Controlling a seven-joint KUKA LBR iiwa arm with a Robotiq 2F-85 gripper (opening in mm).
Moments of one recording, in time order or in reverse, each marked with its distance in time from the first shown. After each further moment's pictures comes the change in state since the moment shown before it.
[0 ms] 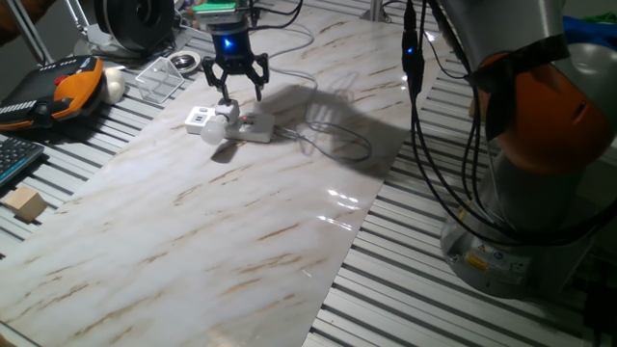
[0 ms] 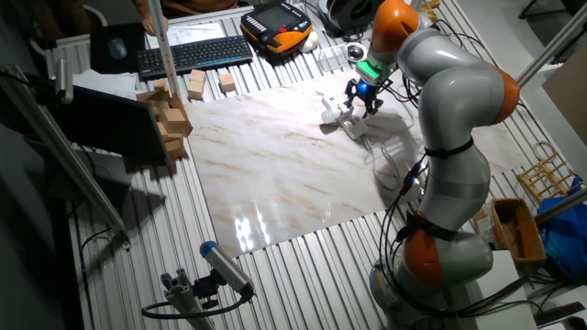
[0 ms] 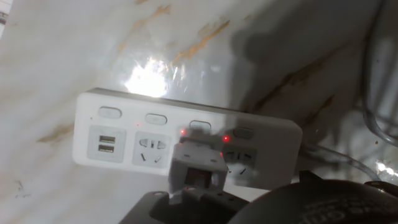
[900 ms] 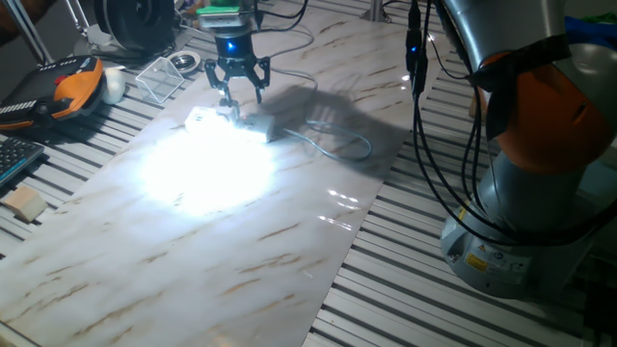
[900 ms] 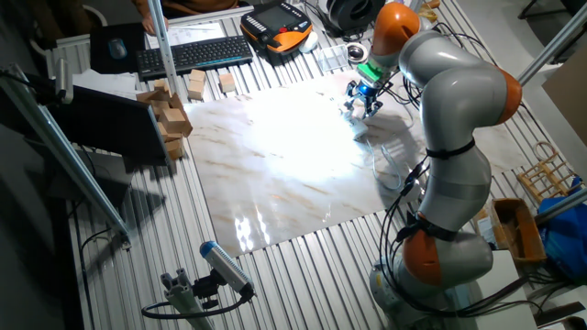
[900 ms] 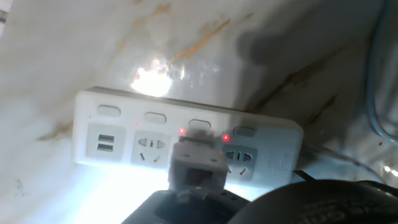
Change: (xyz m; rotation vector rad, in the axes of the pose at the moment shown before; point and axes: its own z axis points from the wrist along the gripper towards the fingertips) arm 0.003 -0.001 0.002 -0.002 -0.007 -0.003
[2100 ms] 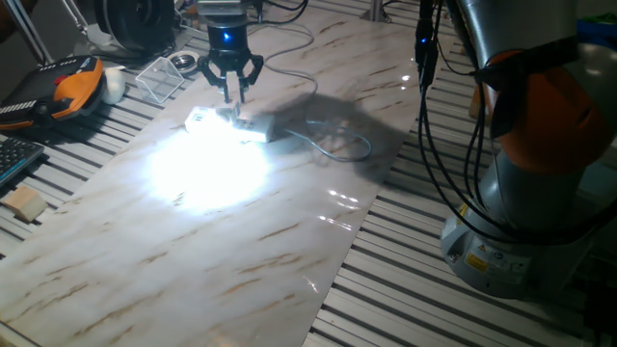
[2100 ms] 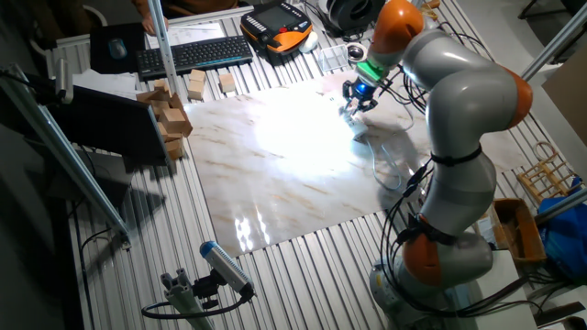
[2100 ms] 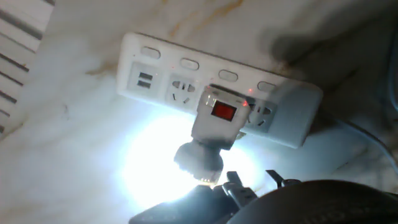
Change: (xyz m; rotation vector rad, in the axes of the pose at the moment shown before) arm 0.047 0.011 -0.033 -0.093 0.029 -0.167
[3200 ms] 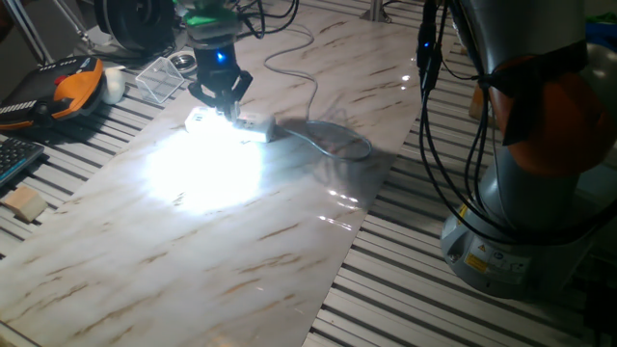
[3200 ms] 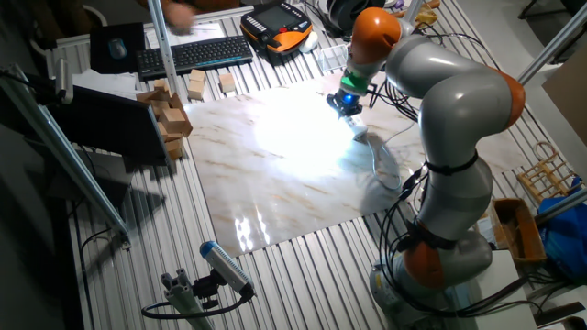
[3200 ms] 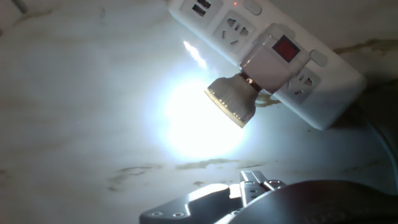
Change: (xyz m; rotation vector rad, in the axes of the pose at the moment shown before) arm 0.053 0.013 0.016 0.074 -0.060 -0.383
